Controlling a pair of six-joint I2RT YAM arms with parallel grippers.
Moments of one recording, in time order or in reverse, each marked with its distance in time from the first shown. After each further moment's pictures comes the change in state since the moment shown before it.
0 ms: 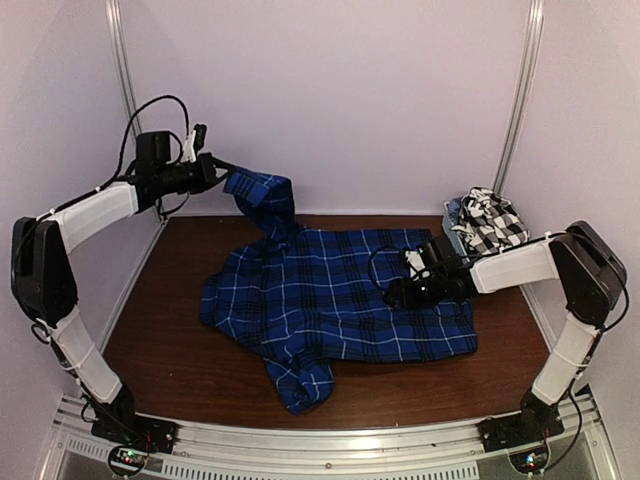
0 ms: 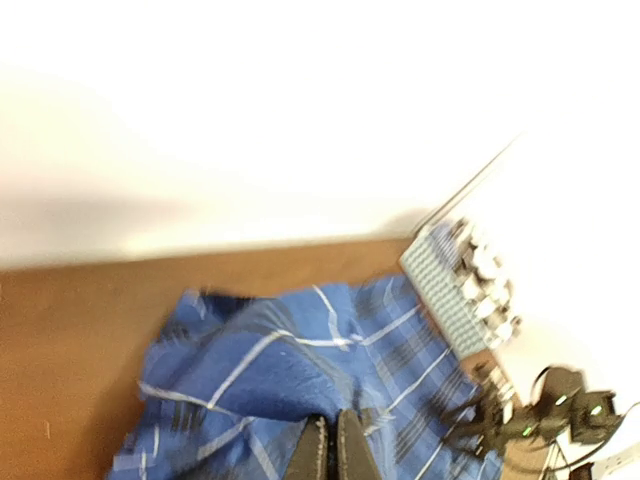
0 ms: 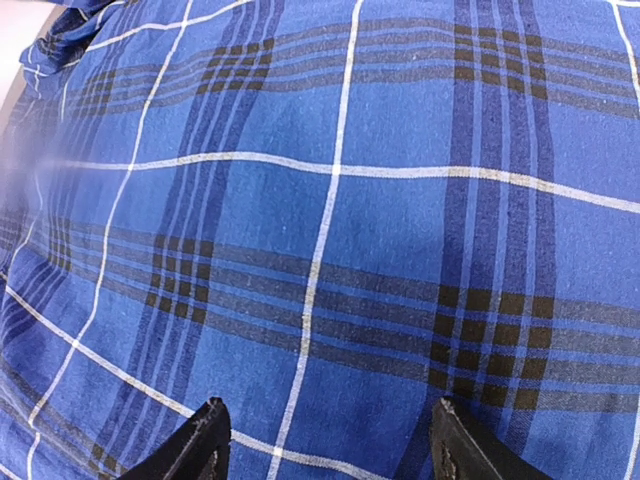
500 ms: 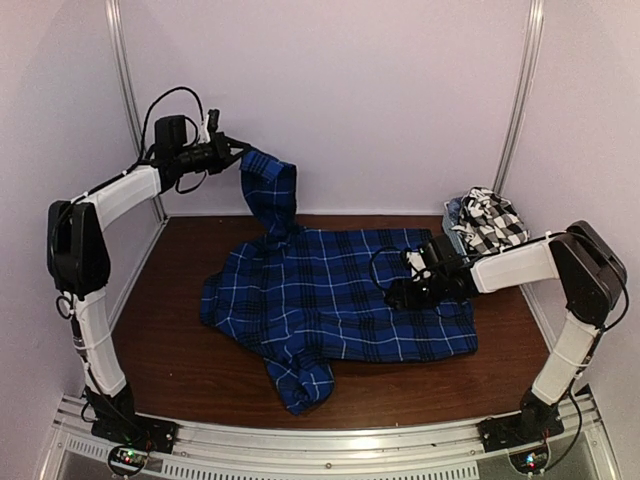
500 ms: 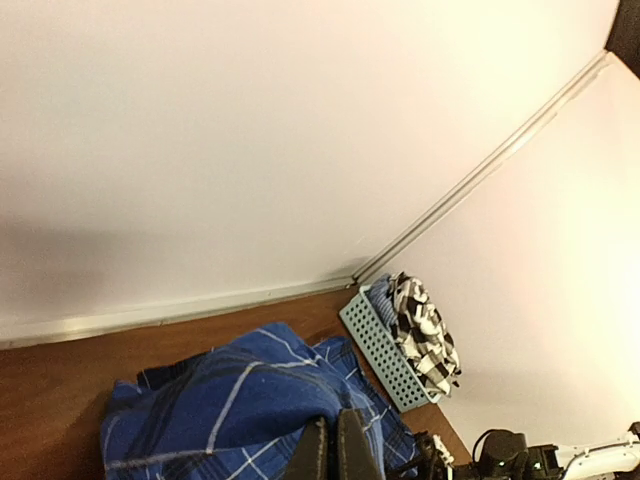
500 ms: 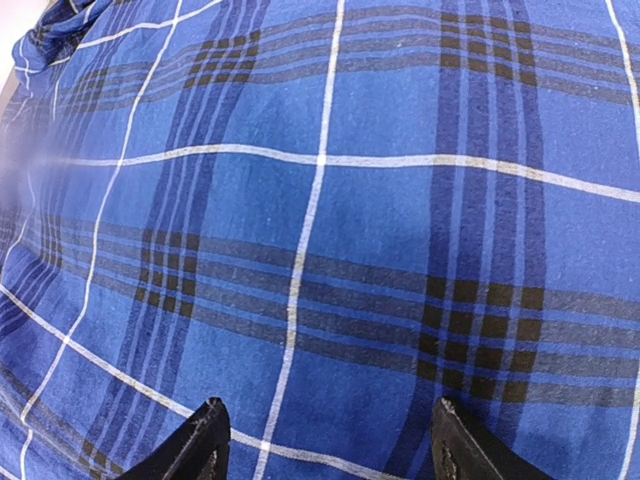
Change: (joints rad) left arm 0.000 0.278 0.377 0.070 0.114 -0.193; right arm -0.009 -0.002 0.000 -0.017 0.002 0.000
